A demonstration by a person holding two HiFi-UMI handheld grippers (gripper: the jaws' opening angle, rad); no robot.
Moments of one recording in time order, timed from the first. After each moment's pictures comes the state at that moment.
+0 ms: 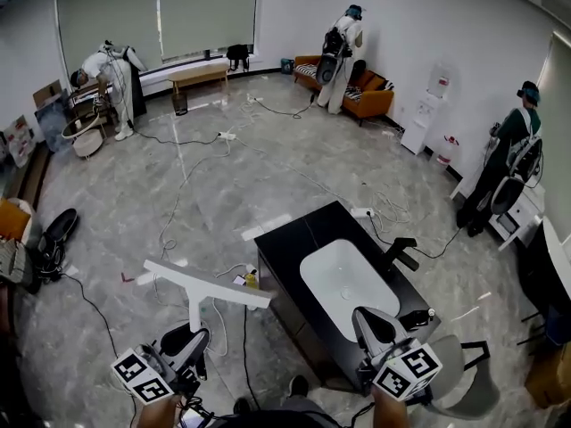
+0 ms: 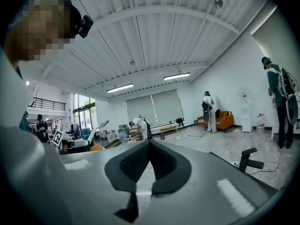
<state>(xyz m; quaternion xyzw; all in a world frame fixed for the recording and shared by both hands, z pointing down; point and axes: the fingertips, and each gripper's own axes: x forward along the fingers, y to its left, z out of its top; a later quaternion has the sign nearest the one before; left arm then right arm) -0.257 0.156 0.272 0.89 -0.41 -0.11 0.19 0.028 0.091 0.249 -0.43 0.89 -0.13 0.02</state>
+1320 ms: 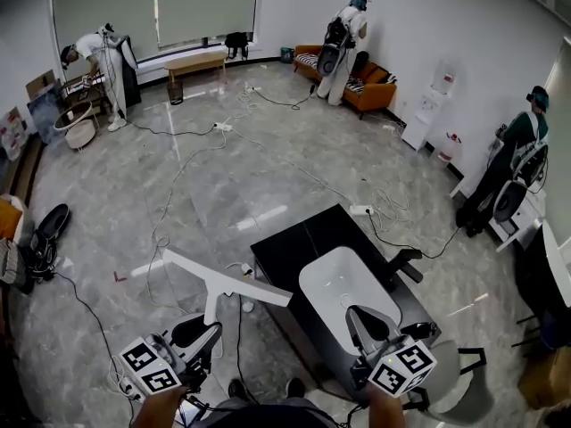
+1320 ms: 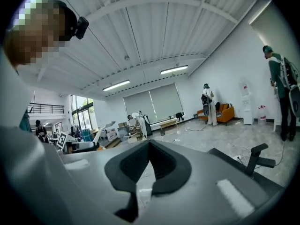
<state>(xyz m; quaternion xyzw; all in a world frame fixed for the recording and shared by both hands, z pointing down) -0.251 0.047 0.296 0.90 -0.37 -0.09 0.21 0.002 -0.003 0.276 -0.42 0.89 -0.17 0.01</state>
